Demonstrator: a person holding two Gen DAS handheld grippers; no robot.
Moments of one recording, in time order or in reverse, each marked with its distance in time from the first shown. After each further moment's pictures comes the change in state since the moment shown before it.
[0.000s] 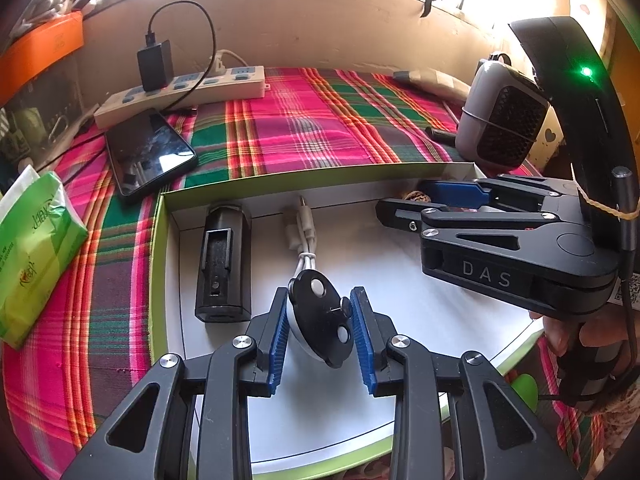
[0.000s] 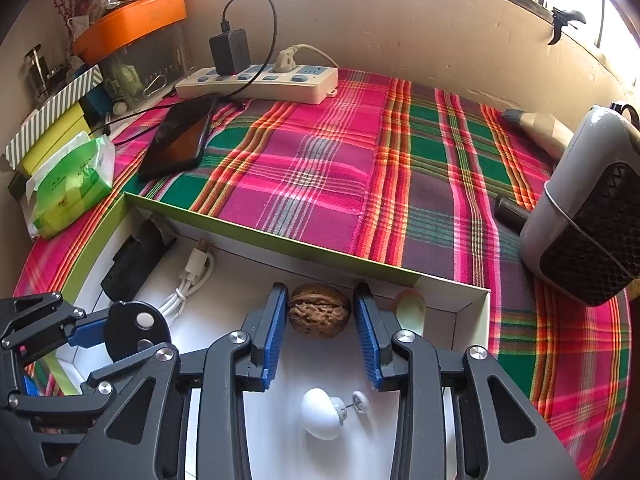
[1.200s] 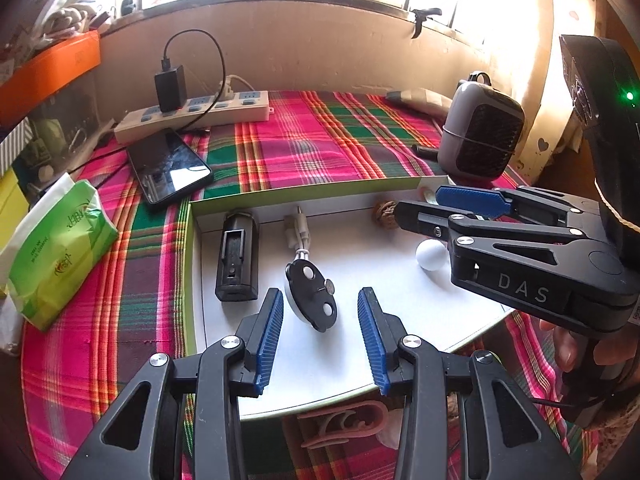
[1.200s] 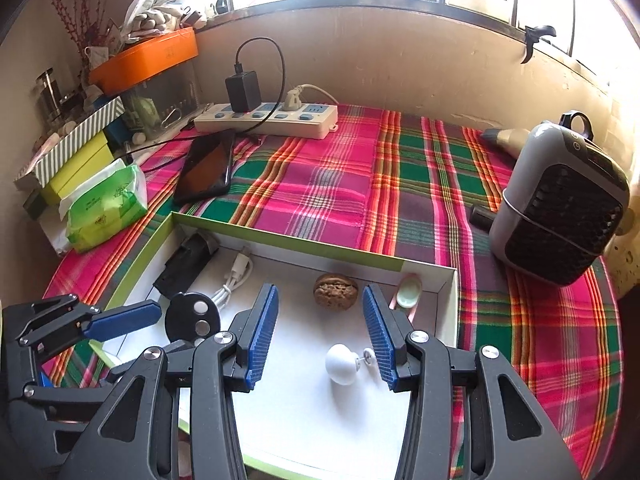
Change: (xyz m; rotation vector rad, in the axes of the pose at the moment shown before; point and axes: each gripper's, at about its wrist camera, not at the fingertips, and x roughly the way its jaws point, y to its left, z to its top) left arm -0.042 -0.008 -0.013 -0.001 -0.061 0.019; right arm -0.053 0.012 -0.017 0.035 -0.106 0.007
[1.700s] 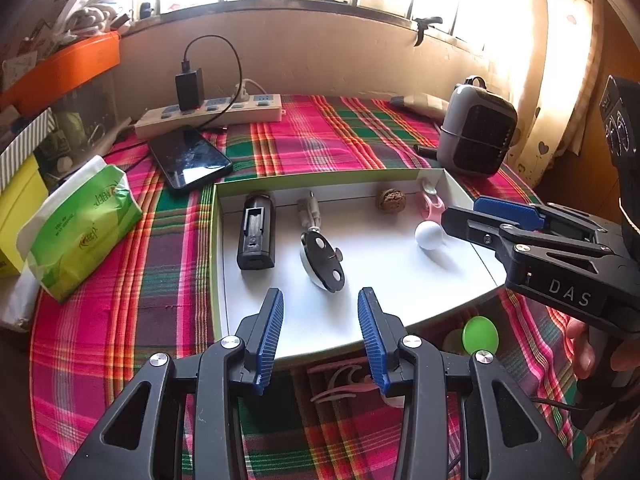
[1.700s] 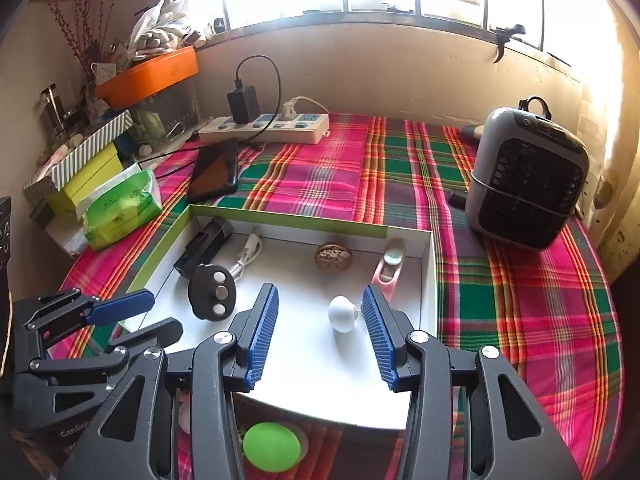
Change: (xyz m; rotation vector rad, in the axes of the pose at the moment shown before) left arm -0.026 0.004 -0.024 -0.017 -0.035 0.023; right arm -0.035 0.000 -0.029 0.053 -0.054 -0.012
